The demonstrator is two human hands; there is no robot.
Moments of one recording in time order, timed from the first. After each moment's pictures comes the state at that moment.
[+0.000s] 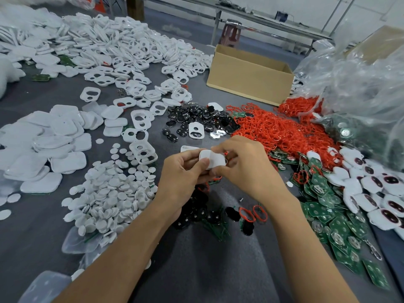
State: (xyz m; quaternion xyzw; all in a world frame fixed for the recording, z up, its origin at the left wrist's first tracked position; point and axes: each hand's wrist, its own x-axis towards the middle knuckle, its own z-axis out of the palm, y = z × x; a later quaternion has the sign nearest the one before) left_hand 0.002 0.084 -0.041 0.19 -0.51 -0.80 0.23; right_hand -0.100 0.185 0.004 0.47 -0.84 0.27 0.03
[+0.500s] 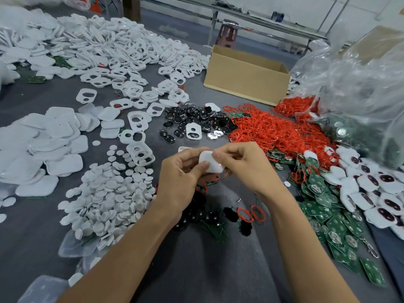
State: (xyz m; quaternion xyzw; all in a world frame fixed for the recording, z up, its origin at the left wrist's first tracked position) left_hand 0.001 0.089 -0.039 0.18 -0.54 -0.78 0.28; right_hand -0.106 0.189 0.002 0.39 -0.80 0.44 -0.13
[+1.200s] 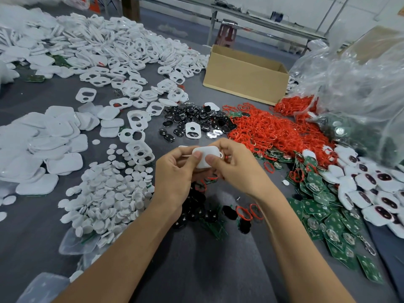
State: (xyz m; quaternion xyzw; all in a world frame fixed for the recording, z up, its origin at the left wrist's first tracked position) left_hand 0.000 0.087 -0.044 0.22 -0.51 -0.78 0.30; right_hand -0.099 0.180 -0.006 0.40 -0.81 0.41 -0.14
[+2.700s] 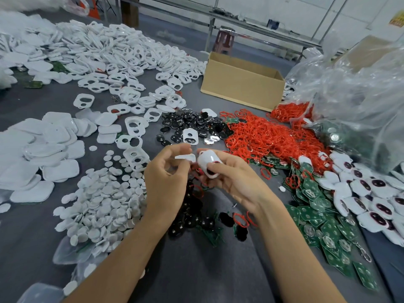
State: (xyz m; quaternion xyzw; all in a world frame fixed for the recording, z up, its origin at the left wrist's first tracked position) left_hand 0.006 0.082 -0.038 0.26 -0.62 -0.62 0.39; right_hand -0.096 0.183 -0.009 0.26 -0.59 0.64 -0.41
